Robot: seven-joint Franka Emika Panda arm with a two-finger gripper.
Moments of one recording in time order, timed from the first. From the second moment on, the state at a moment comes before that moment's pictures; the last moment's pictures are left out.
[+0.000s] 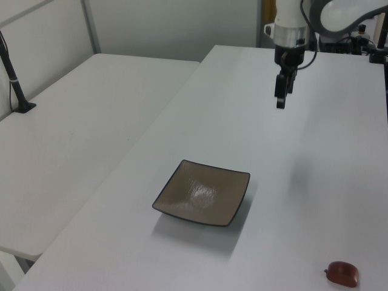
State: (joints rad) arm 0.12 0.00 0.14 -1.93 -0.01 1.95 0.19
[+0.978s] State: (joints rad) arm 0.14 0.07 0.65 -1.95 0.05 2.06 0.61
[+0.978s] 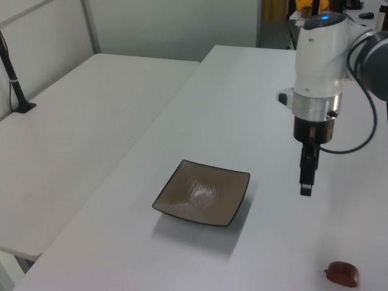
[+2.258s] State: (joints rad) arm 0.37 0.31 0.68 -2.00 0.05 2.22 0.74
